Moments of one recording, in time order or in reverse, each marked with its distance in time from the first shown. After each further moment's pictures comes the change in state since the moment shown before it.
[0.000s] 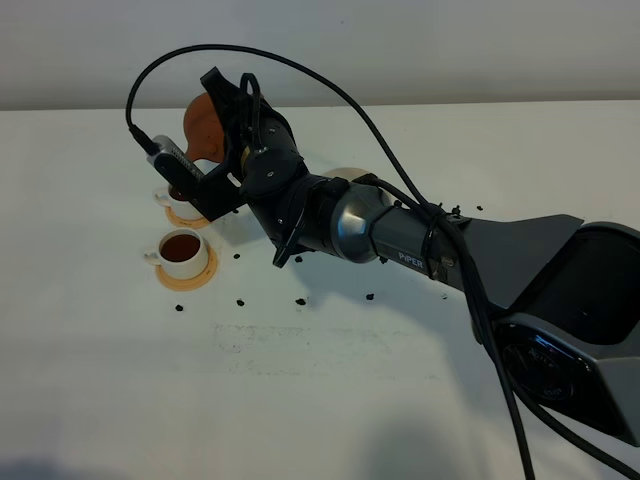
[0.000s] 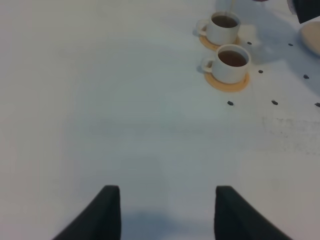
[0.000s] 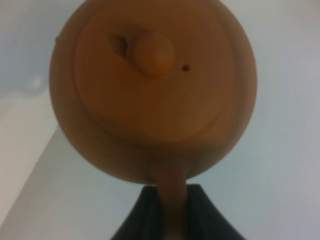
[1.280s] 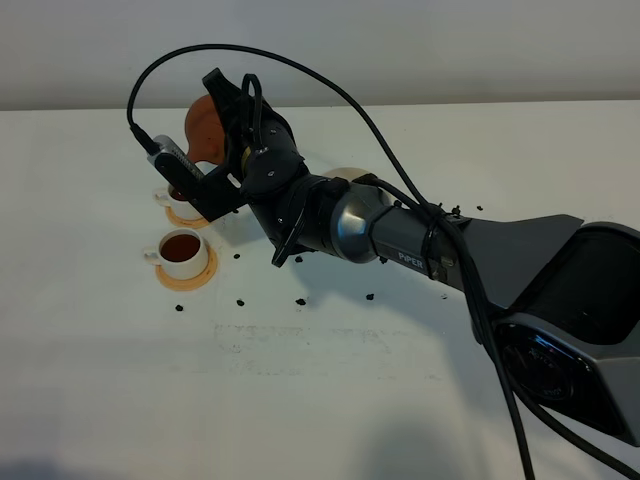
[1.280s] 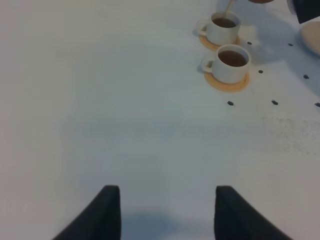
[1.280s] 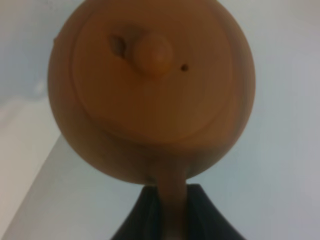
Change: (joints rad) left arm 0.000 0.000 0.000 0.000 0.000 0.000; right arm 0.000 0.000 0.000 0.009 -0.001 -0.003
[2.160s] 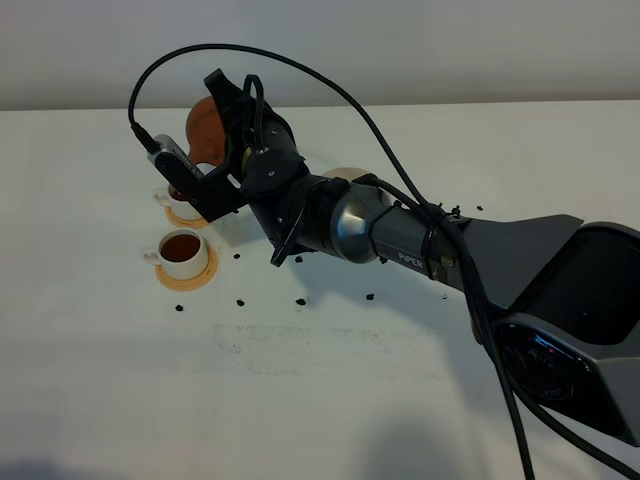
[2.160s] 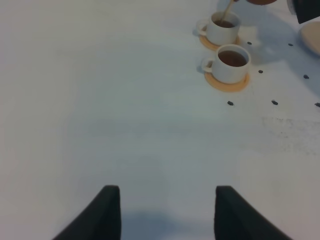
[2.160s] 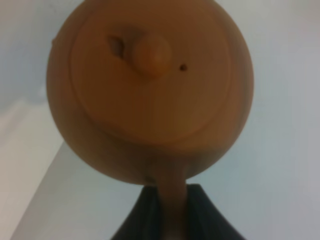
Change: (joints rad) left arm 0.000 0.000 0.000 0.000 0.000 0.000; right arm 0.000 0.000 0.000 0.021 0.000 0.001
